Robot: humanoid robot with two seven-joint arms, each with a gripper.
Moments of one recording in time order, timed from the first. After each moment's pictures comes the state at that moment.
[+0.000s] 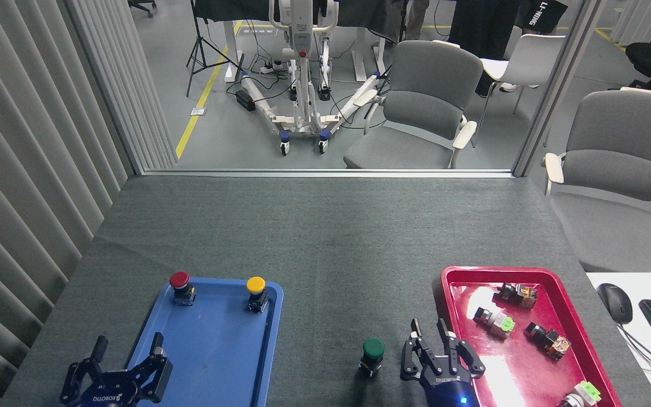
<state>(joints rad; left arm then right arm) 0.15 0.09 0.18 -1.55 -1.36 -0.16 0.21 0.04 0.04 0.13 -1.38 1.40 0.05 -0.19</state>
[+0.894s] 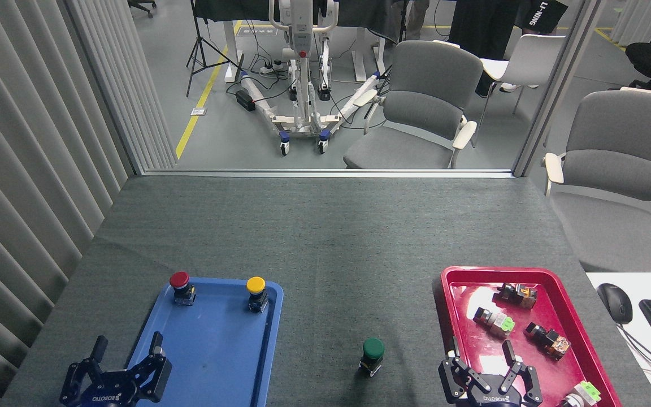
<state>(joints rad) 0.15 0.09 0.18 -1.55 -1.34 -0.17 0.21 0.13 -0.01 0.02 -1.42 1.41 0.04 -0.28</state>
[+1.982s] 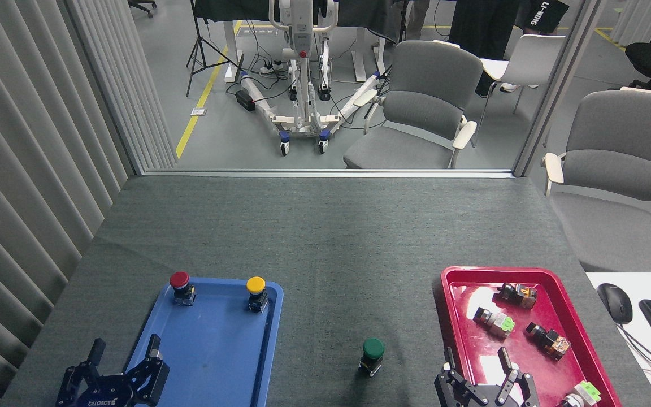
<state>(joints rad) 0.18 0.10 0.18 -1.60 -1.29 -0.18 0.20 0.17 -0.01 0.03 -1.43 1.46 0.00 -0.34</state>
